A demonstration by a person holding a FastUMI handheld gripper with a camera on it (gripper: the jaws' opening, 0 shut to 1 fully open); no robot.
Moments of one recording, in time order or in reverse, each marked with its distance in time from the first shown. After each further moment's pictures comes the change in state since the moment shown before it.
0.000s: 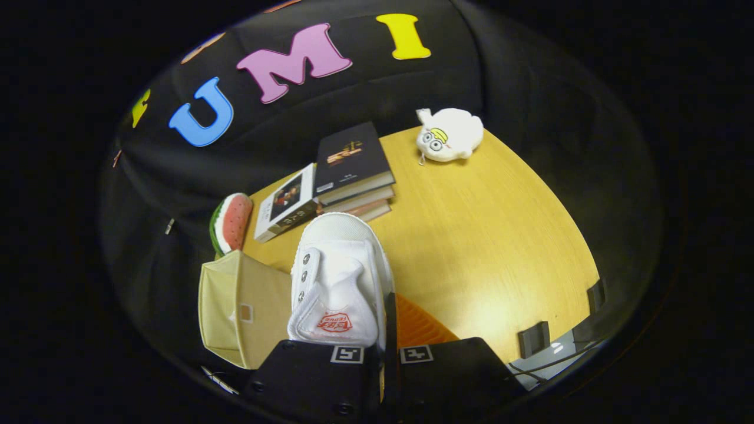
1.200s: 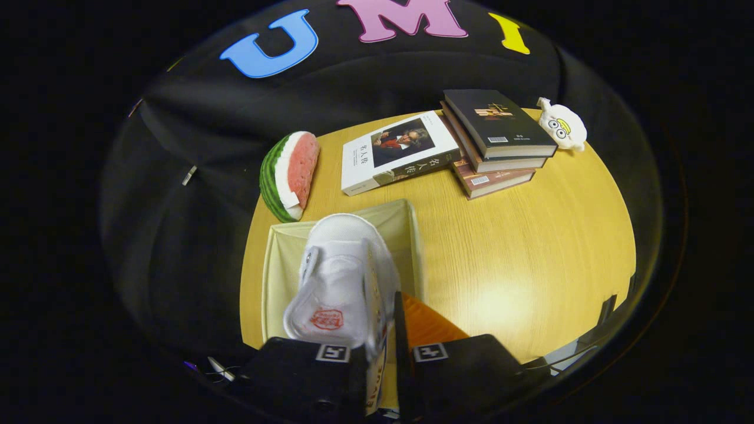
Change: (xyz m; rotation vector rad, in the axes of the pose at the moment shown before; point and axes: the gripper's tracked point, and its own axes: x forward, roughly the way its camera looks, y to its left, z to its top) arm 0.079 0.246 -0.091 -0.128 0.188 0.046
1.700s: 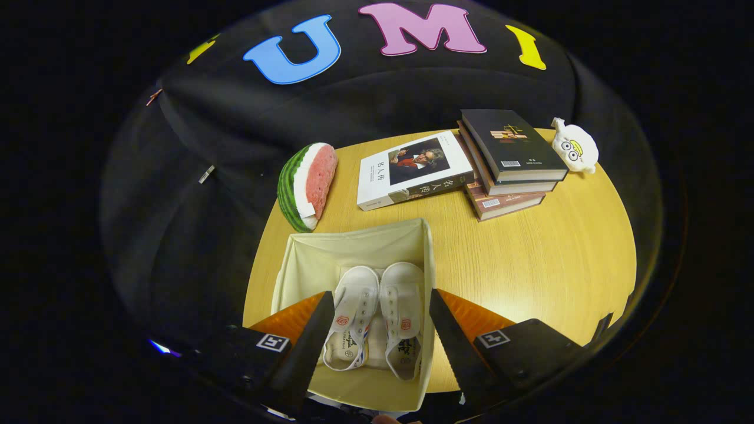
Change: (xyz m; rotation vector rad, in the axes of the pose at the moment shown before) arm -0.017 0.001 0.020 -0.059 -0.083 0.044
